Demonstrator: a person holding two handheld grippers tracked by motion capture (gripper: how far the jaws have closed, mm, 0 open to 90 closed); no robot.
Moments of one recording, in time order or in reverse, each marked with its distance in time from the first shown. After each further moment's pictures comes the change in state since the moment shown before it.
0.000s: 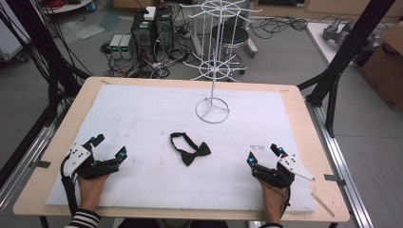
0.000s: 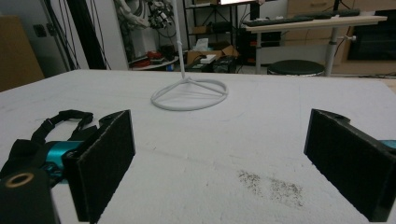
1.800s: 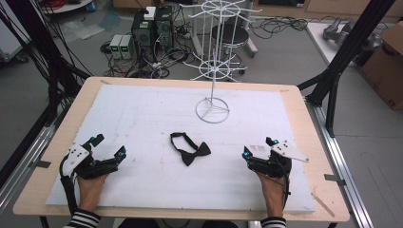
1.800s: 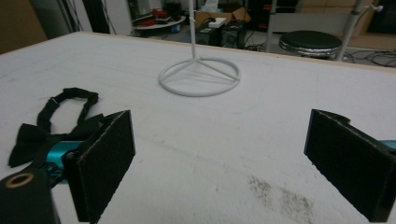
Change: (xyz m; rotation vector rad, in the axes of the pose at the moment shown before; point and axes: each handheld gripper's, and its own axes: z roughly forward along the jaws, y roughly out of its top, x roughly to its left) left arm 0.002 0.000 -0.001 -0.007 -0.003 -0.026; right arm 0.009 0.036 0.020 0.178 0.033 -0.062
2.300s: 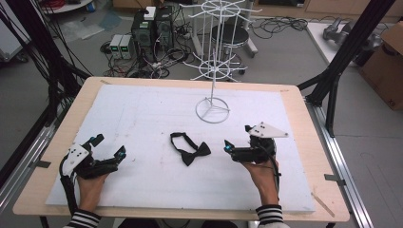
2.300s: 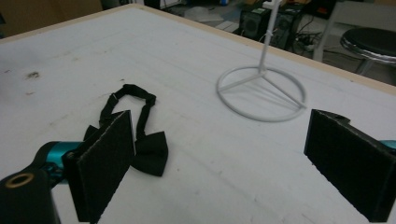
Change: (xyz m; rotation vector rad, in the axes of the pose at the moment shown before) left arm 0.001 0.000 0.000 0.002 0.000 -0.002; right arm 0.036 0.055 0.031 0.135 0.190 -0.135
